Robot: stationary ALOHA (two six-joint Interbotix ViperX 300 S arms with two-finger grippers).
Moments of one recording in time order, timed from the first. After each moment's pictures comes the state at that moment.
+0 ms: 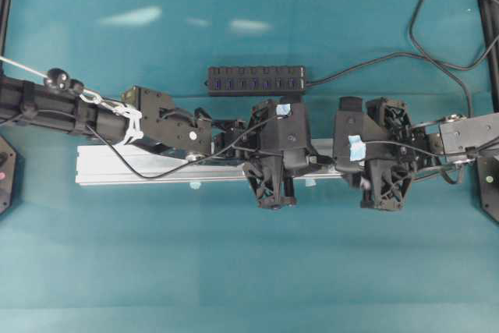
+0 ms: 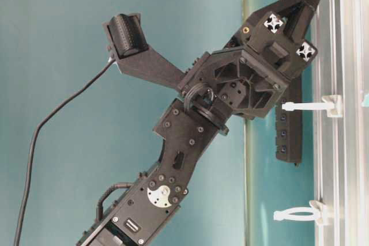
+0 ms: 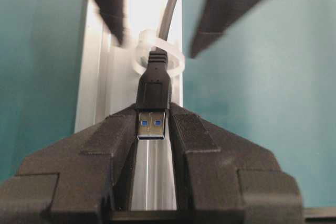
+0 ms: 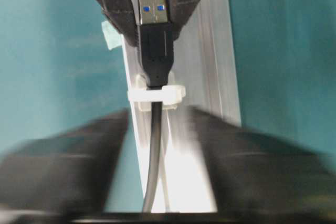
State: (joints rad) left arm 0.04 0.42 0.27 0.01 -0.13 0.00; right arm 0.00 -0.20 0.91 -0.26 0.39 0.30
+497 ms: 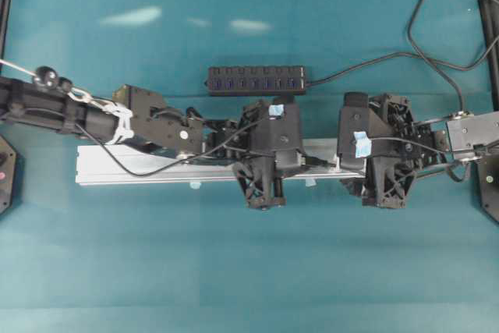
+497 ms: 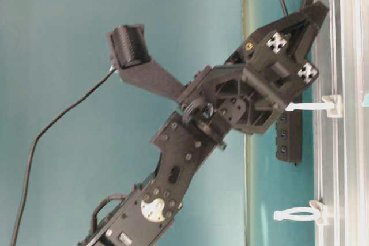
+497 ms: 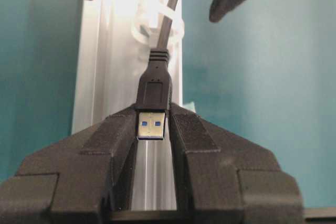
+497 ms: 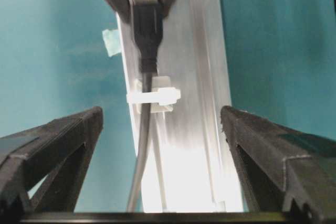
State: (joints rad) left arm 0.04 0.37 0.33 0.01 -0.09 0.00; right arm 0.00 -0.23 0.91 -0.27 0.39 0.30
